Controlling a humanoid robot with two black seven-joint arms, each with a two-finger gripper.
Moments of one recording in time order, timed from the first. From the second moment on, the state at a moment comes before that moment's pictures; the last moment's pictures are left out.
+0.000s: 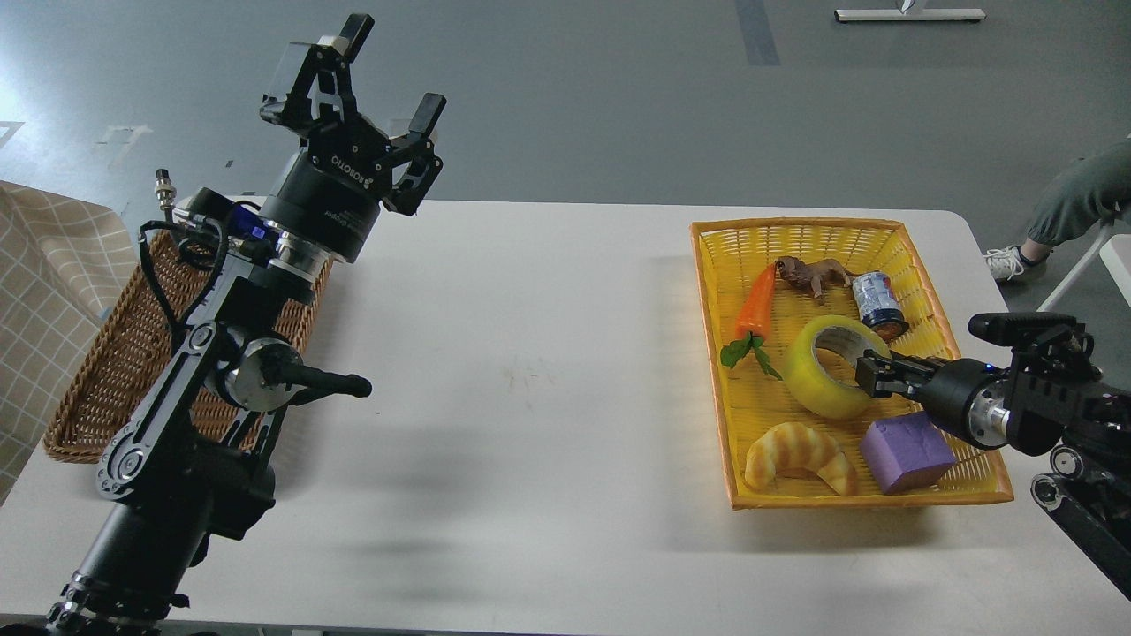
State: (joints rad) left arm -0.33 0.09 -1.42 -1.44 0.86 -0.30 -0.21; right arm 0.36 -0.57 0.94 1.24 -2.01 0.36 0.00
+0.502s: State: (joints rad) left arm -0.32 0.09 -1.42 -1.44 0.86 -0.30 -0.21; right arm 0.45 -0.63 0.97 1.32 -2.00 0.36 0.04
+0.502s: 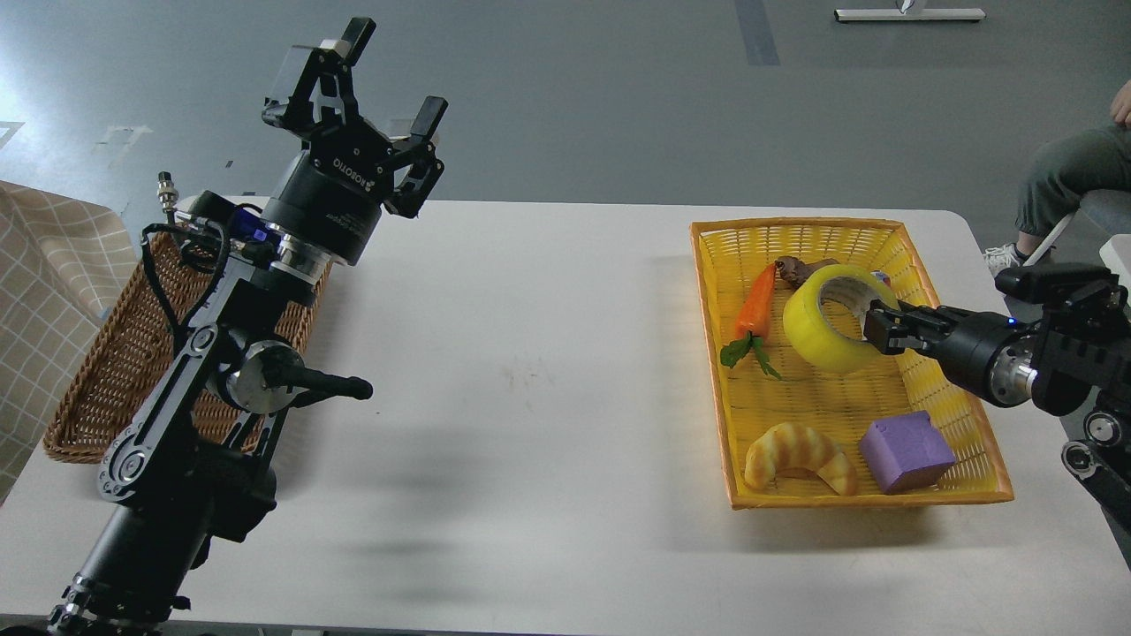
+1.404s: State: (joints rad) left arm -0.32 0.09 -1.42 -1.44 0.86 -0.30 -0.21; right arm 0.80 -0.31 0.75 1.30 -1.99 0.46 0.03
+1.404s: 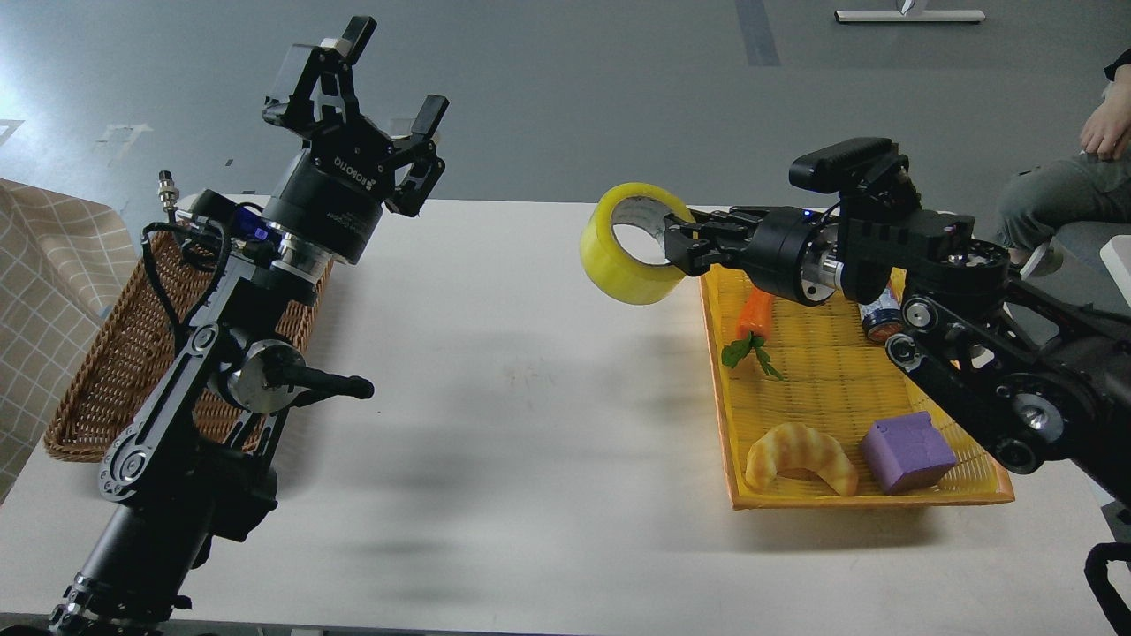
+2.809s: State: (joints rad) left arm -0.31 0.08 -1.42 -1.45 0.86 -0.30 -0.21; right arm 0.78 -0.08 0.51 1.13 -2.12 0.36 -0.04
